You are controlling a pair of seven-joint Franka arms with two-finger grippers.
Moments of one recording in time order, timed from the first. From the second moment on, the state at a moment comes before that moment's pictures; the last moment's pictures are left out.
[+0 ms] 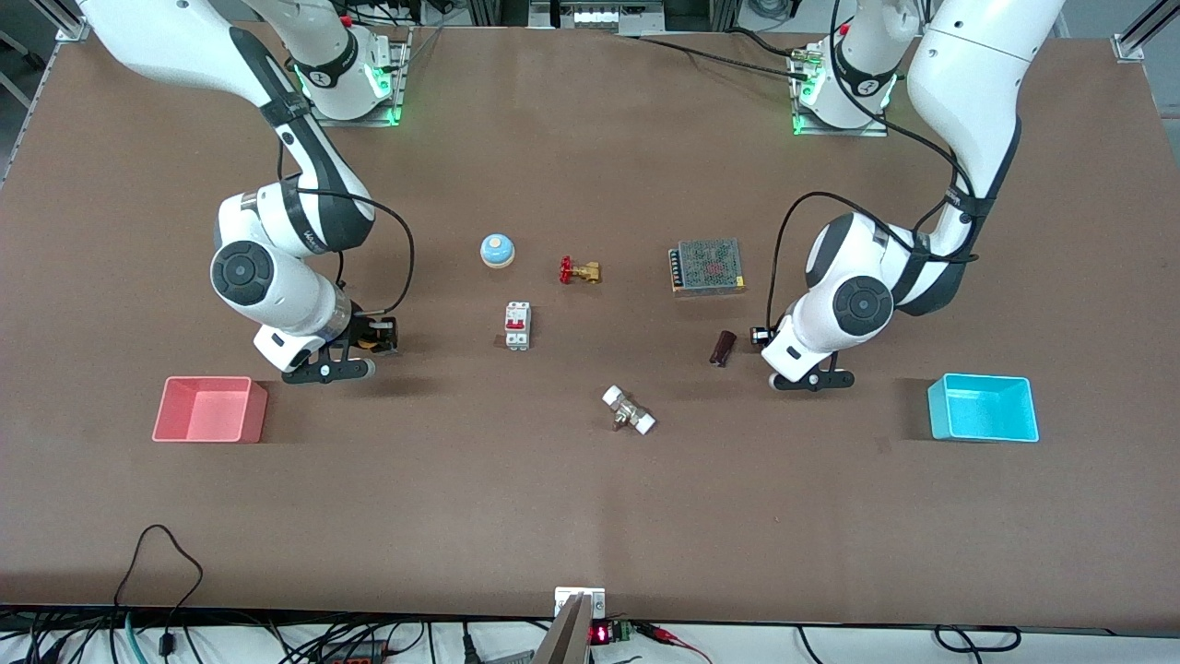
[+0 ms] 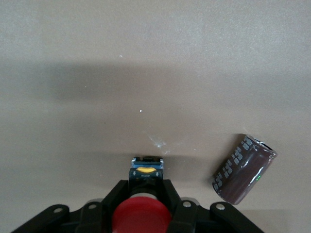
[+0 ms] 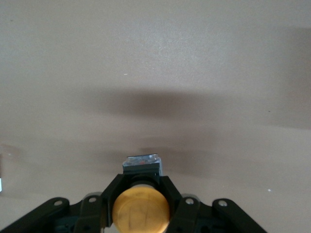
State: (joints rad) left arm -0.12 0.54 -0.21 -1.90 0.04 2.25 -0.41; right arm 0.01 0.44 0.26 -1.93 -0.08 2.30 0.22
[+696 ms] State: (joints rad) left arm -0.11 0.47 -0.20 -1.90 0.04 2.23 -0.41; right arm 0.06 0.51 0.26 -1.93 -0.17 2.31 0.36
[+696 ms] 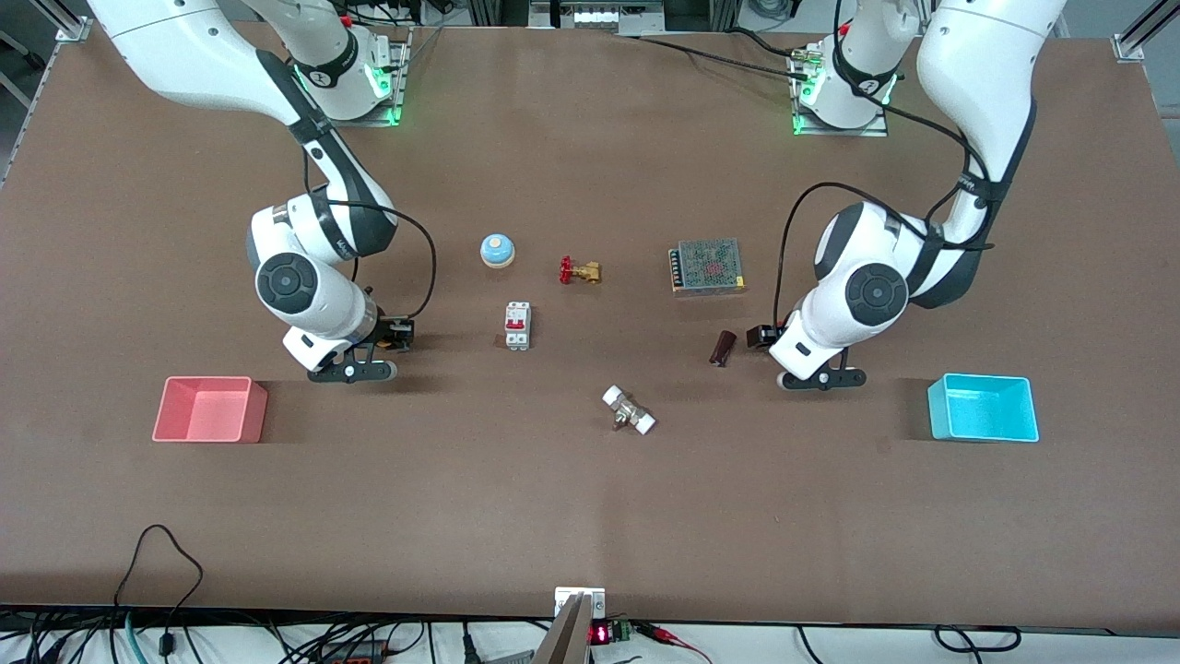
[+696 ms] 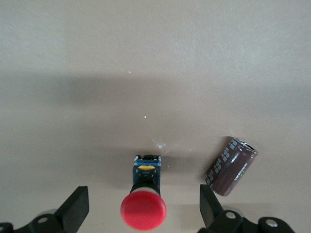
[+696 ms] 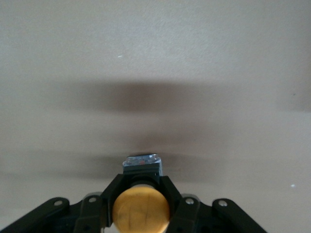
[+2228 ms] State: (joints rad) left arm 0.01 0.26 -0.18 -1.41 0.05 1.58 -0.19; right arm -0.02 0.32 0.24 -1.75 -0.02 2.08 0.33
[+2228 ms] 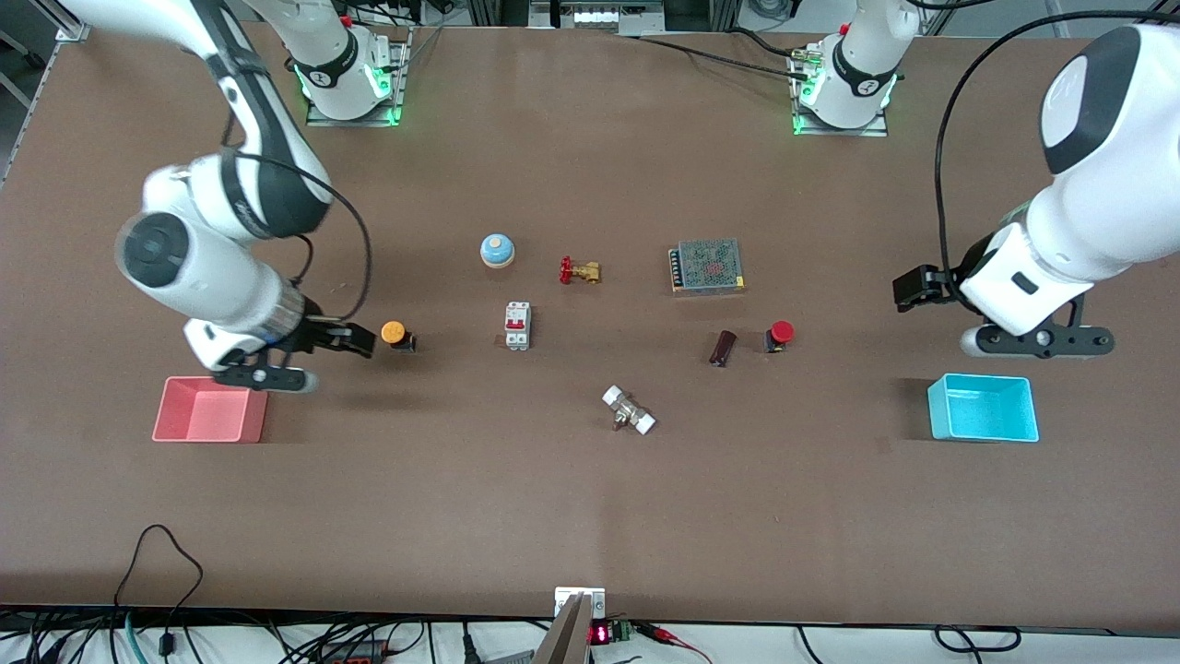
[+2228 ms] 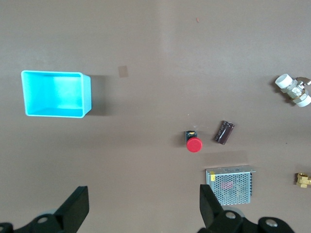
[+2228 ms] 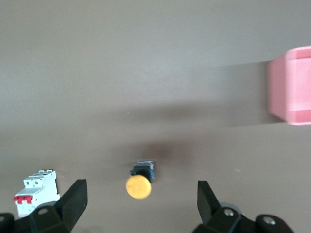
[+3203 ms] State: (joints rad) left arm 0.04 0.10 -0.14 -1.57 -0.01 1.67 0.05; right arm -0.13 0.09 0.10 -1.60 -0.01 1.68 0.21
